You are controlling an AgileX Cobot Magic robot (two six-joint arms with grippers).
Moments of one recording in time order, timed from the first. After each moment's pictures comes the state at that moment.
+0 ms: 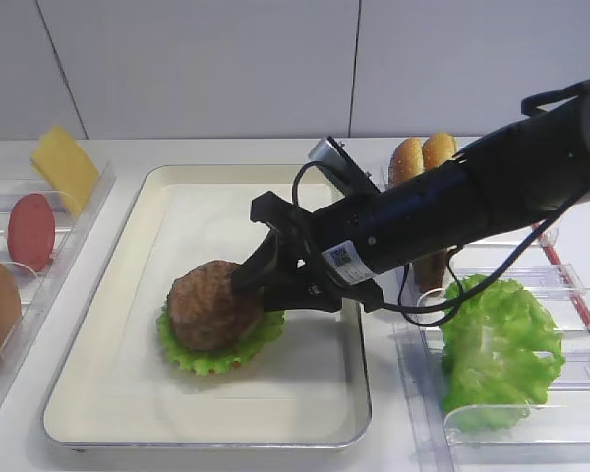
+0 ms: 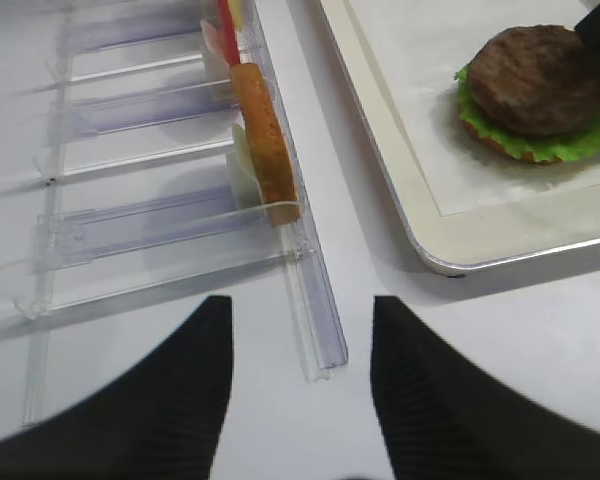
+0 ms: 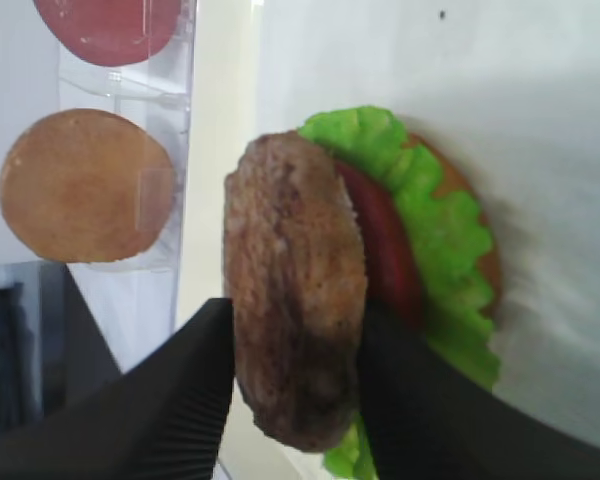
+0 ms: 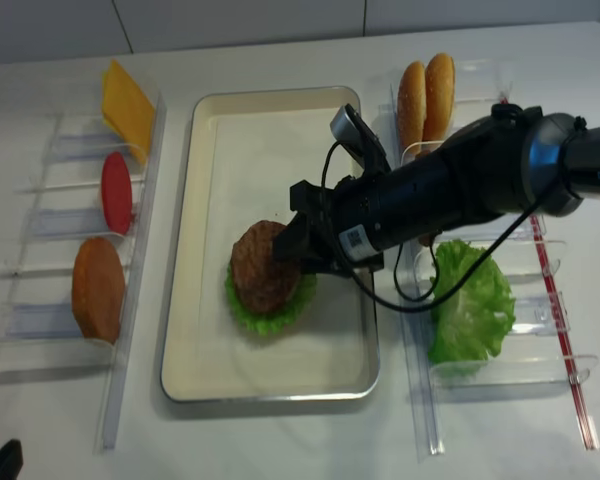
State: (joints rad) left arm -0.21 -0.02 -0.49 0.06 1.18 -0.05; right arm 0.46 1.87 -0.94 1.59 0.81 -0.87
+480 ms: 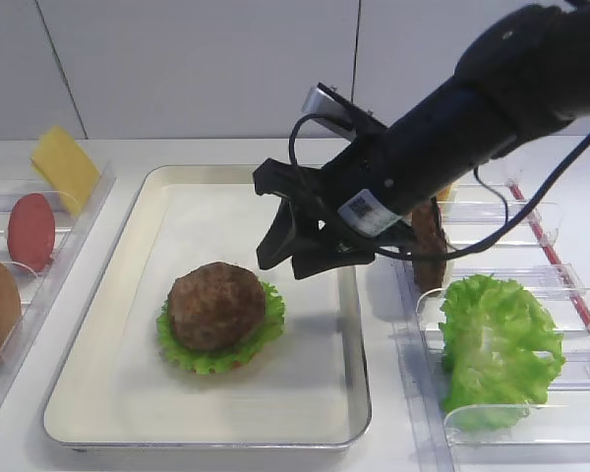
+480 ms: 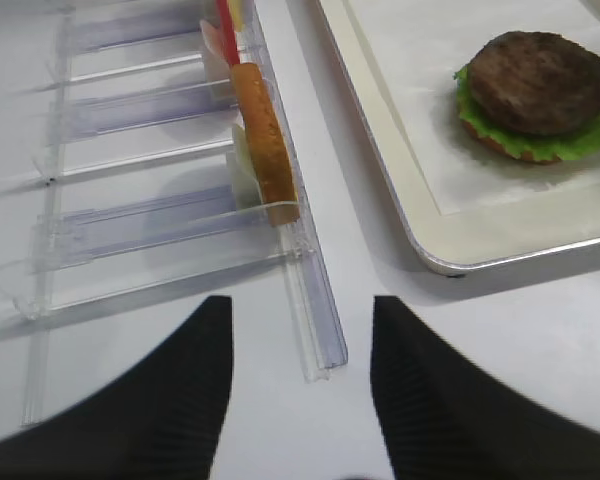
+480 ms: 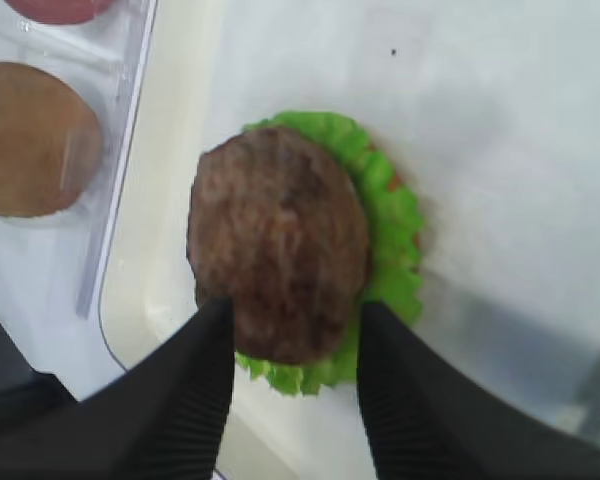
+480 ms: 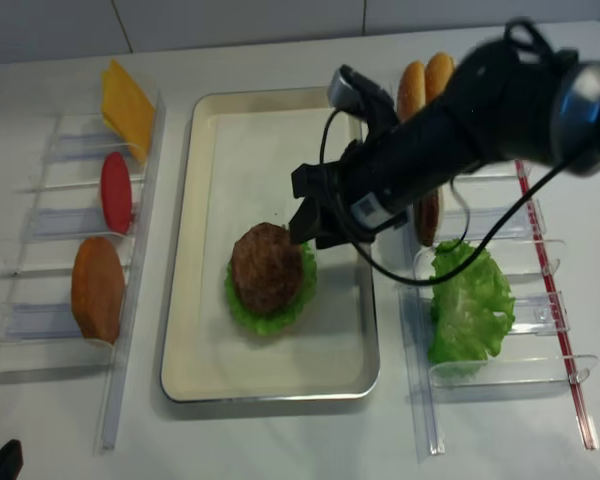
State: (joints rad) left arm -0.21 -0.02 -0.49 0.06 1.18 -0.05; right arm 0.46 1.75 -1.10 1.03 0.81 -0.46
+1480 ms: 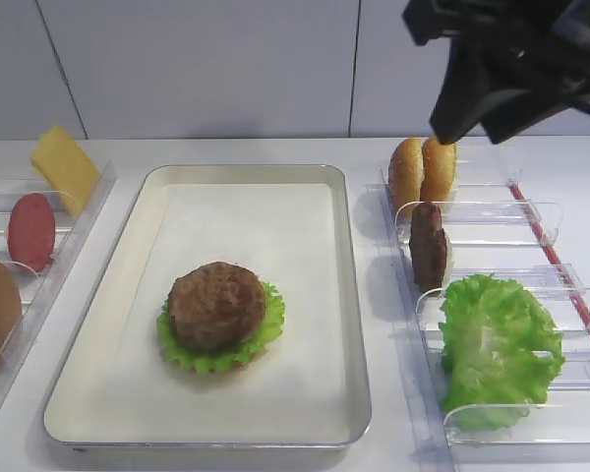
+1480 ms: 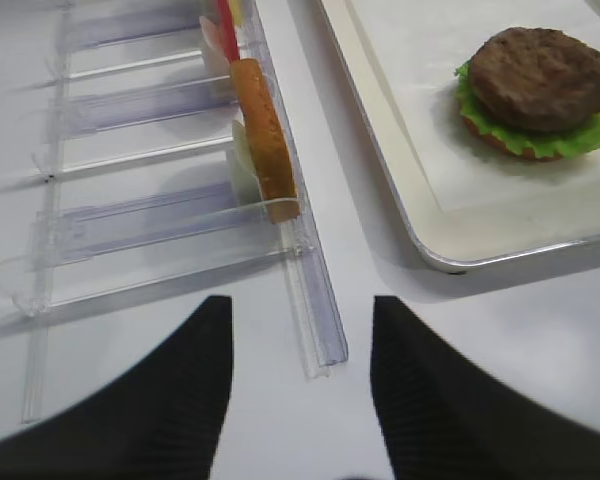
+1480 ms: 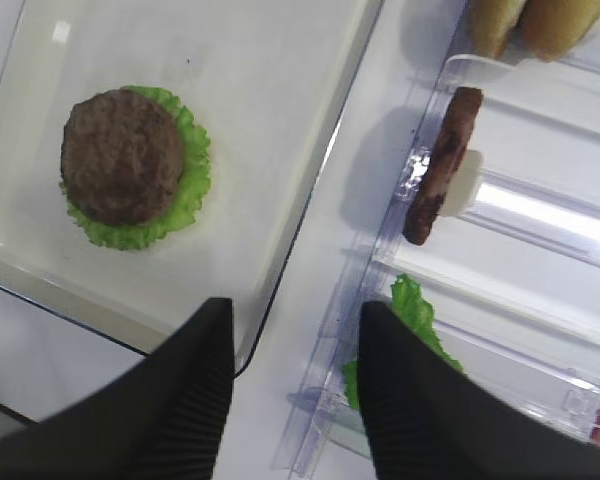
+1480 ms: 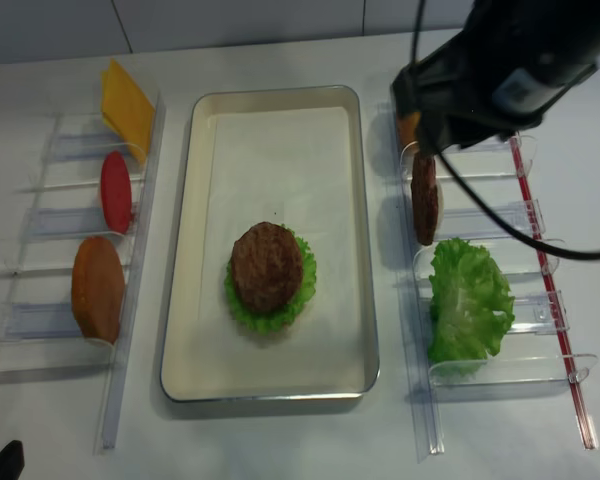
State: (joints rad) left arm -0.21 -0.02 -0.48 0.06 1.18 -0.05; right arm 0.46 1.35 -1.37 0.20 1.24 0.13
